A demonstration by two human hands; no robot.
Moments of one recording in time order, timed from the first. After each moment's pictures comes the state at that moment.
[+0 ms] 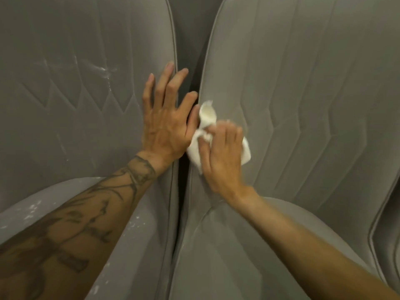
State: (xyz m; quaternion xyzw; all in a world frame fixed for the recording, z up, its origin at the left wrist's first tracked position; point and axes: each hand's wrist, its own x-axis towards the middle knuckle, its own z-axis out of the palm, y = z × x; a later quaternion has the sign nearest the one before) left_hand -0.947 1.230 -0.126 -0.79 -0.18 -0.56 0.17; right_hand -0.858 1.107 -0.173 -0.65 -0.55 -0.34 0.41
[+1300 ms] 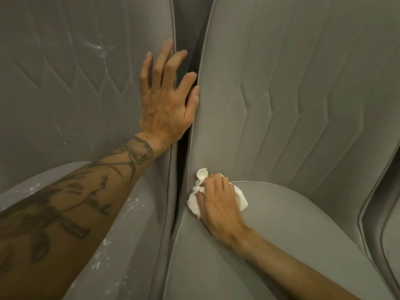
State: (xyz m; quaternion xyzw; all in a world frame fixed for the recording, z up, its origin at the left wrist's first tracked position) left_hand -0.953 1.226 -0.125 -0.80 -0.20 -0.54 0.16; right_hand -0.903 1.027 -0.273 -0.77 -0.57 -0.16 0.25
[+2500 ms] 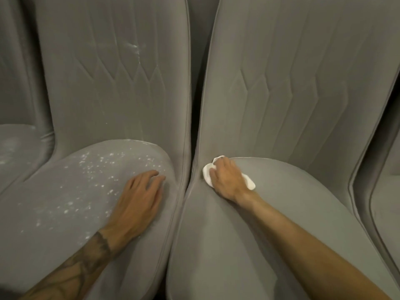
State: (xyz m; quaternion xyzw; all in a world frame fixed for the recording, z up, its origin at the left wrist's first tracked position) left_hand -1.172 1.080 -0.253 -0.94 -0.30 -0.17 -0.01; right_hand -0.910 1.004 -0.260 -0.83 -0.53 0.04 0.18
